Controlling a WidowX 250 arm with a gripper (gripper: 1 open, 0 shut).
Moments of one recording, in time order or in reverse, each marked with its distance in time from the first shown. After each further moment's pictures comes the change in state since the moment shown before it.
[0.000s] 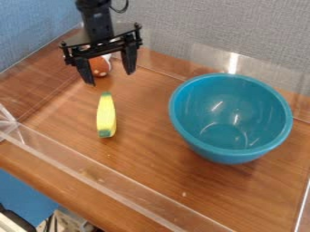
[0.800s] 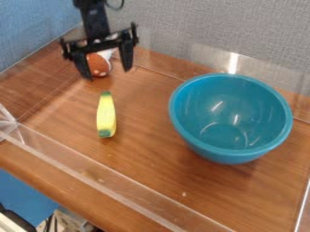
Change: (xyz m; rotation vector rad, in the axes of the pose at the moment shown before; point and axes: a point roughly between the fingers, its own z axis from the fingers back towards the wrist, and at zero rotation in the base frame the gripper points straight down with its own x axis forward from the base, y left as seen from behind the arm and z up) arm 0.016 -0.005 0.003 -0.013 0.052 -0.078
